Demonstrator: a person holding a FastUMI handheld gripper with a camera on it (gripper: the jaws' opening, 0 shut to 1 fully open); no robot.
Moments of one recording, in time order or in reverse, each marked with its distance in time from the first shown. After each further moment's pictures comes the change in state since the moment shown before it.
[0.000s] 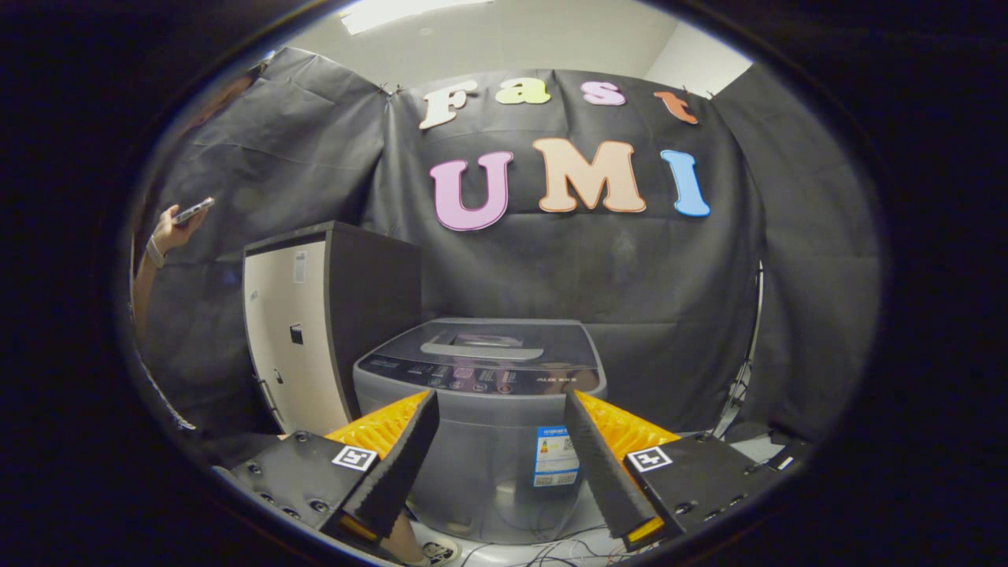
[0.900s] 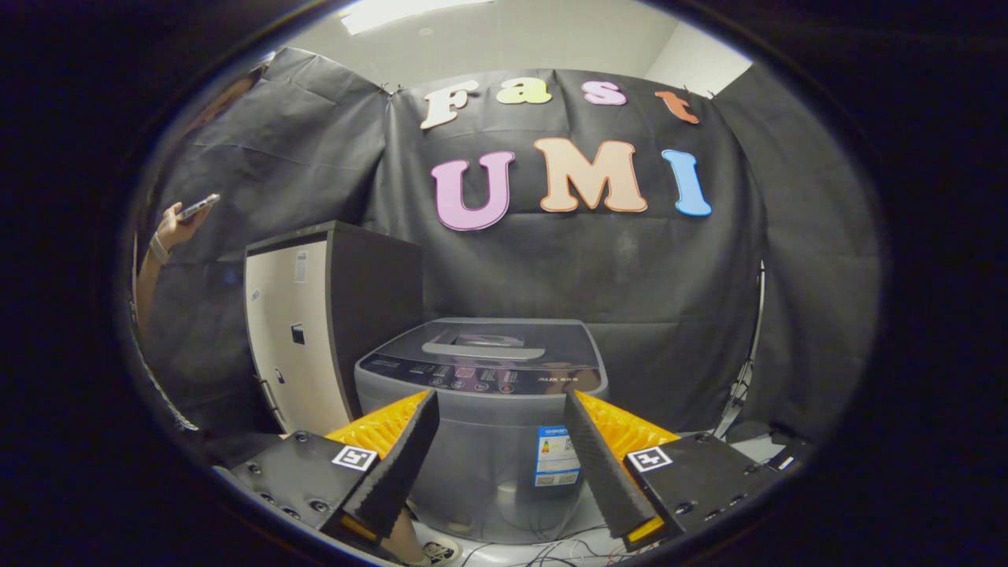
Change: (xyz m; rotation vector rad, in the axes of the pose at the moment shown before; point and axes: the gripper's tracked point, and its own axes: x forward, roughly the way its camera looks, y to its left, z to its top) arm 0.003 -0.008 0.001 0.000 0.002 0.006
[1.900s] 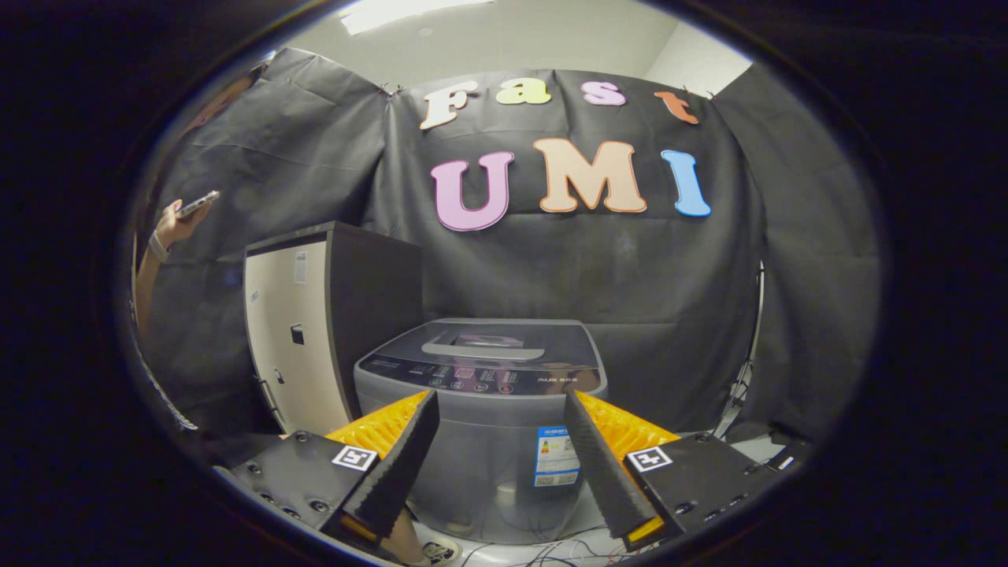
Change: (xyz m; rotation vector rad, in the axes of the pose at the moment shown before) arm -0.002 0.000 0.004 0.000 -0.003 -0.002
